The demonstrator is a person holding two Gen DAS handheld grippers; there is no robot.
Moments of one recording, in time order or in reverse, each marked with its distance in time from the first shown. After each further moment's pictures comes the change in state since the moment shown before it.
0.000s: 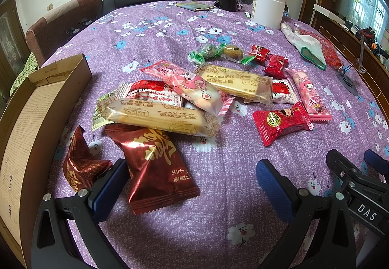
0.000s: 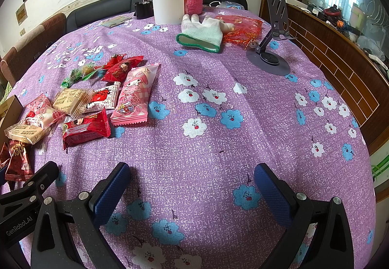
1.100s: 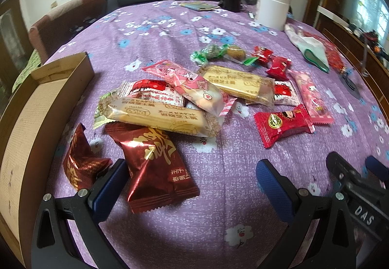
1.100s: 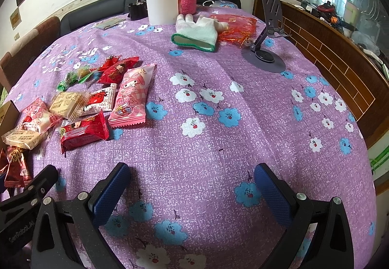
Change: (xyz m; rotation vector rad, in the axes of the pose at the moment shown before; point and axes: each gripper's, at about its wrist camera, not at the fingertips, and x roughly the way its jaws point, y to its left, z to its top) left arm 0.000 -0.003 0.000 -0.027 0.000 0.024; right arm -0.001 0.002 0.000 0.033 0.002 -0.026
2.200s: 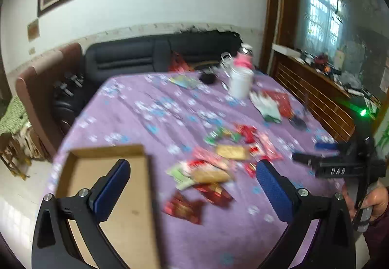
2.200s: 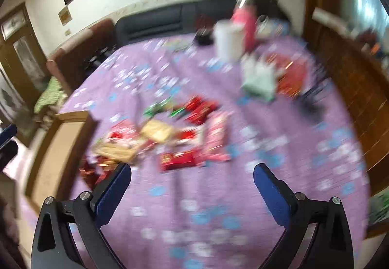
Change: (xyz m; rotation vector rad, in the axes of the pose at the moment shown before) left arm -0.172 0.124 0.050 0.152 -0.286 -0.207; right arm -0.089 0.033 0.045 -0.108 -0.006 0.350
